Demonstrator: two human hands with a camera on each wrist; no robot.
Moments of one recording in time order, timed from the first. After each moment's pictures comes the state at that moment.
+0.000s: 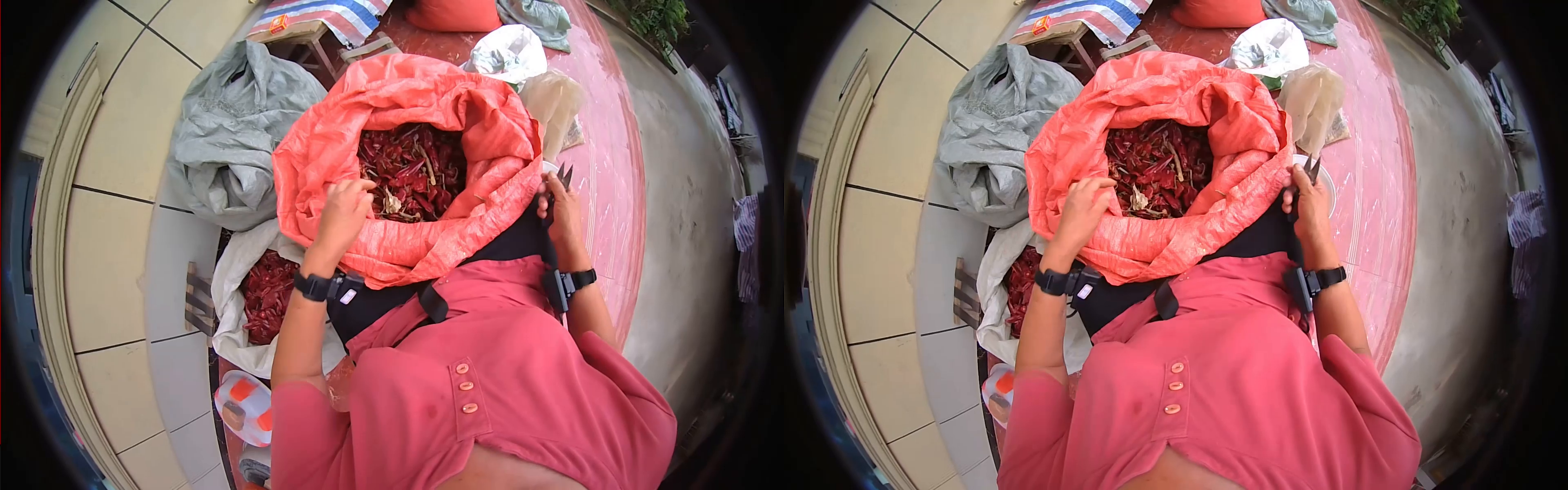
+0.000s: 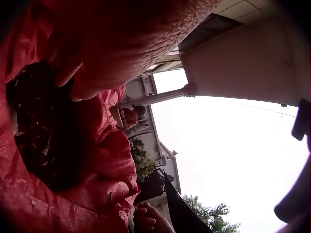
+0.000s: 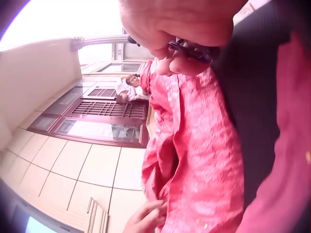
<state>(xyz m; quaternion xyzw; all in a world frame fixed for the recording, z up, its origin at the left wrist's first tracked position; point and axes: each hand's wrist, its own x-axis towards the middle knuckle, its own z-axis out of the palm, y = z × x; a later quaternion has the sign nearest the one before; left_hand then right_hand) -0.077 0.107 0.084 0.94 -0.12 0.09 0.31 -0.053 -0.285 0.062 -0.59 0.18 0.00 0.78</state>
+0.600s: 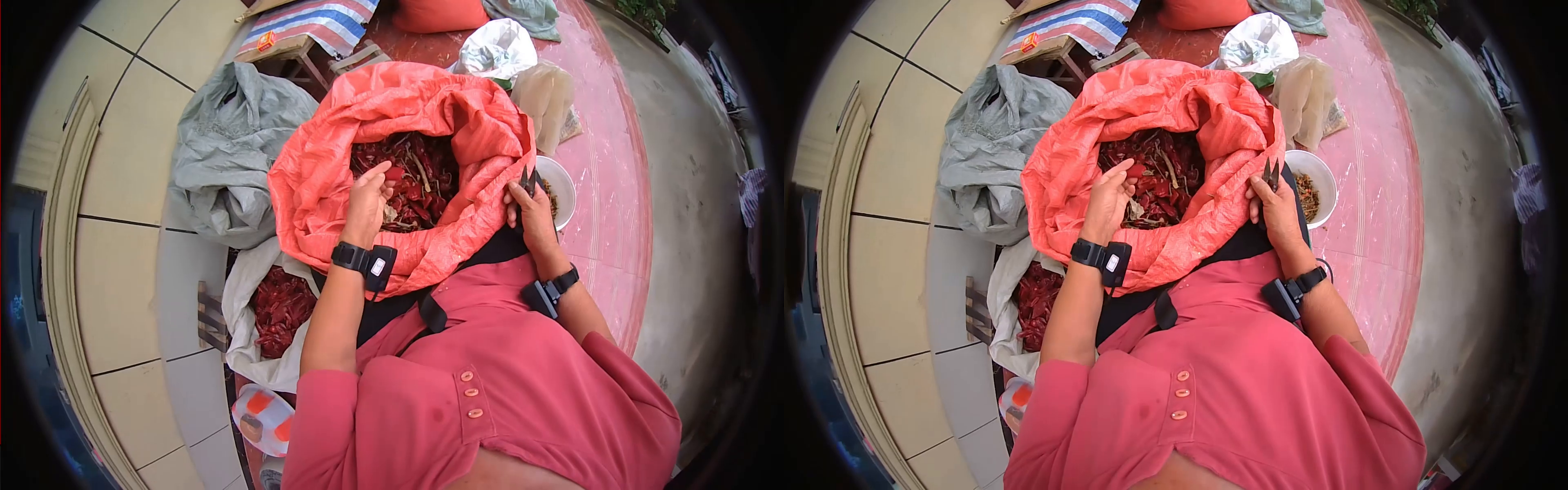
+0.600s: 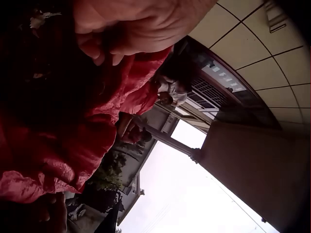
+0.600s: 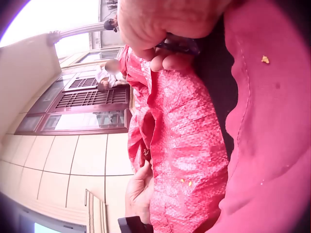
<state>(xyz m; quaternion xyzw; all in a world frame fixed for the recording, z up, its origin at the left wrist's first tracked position) -0.015 0.060 0.024 0.56 0.13 -0.07 0.82 -0.063 -0.249 0.044 -0.59 0.10 0.03 0.80</state>
